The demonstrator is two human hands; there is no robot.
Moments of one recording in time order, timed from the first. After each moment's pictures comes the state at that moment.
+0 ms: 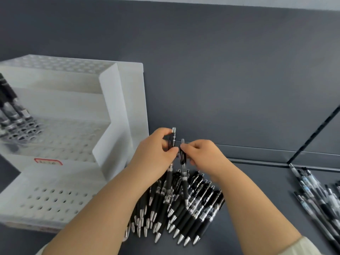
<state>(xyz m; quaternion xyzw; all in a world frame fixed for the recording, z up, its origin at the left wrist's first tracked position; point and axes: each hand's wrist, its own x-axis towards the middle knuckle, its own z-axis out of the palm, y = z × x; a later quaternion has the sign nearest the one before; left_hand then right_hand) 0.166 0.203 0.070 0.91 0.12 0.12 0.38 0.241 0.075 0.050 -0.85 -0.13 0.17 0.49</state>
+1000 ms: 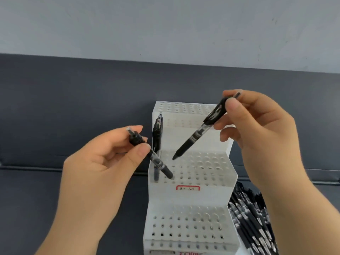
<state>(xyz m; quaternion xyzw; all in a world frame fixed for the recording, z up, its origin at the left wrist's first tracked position) -0.027 0.447 0.166 0.71 0.04 0.41 0.57 0.062 0.272 0.202 -0.63 -0.28 -0.17 0.71</state>
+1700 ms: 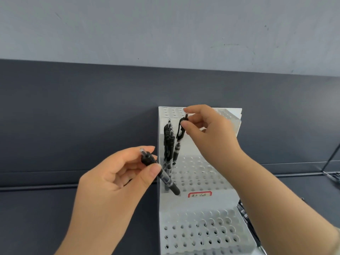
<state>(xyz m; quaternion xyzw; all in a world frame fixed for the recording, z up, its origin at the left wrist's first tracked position) -0.023 0.482 0.156 0.70 -0.02 0.33 0.63 0.106 0.343 0.180 -0.82 -0.23 -0.19 0.49</state>
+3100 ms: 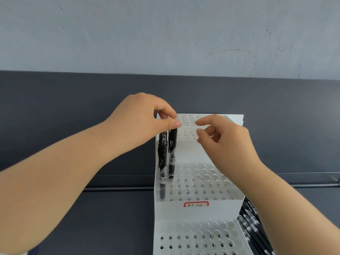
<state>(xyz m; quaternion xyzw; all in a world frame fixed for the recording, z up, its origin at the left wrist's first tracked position) 0.077 0.492 0.235 0.94 -0.12 0.25 0.20 0.106 0.307 0.184 -0.86 -0.21 -0.20 0.42</state>
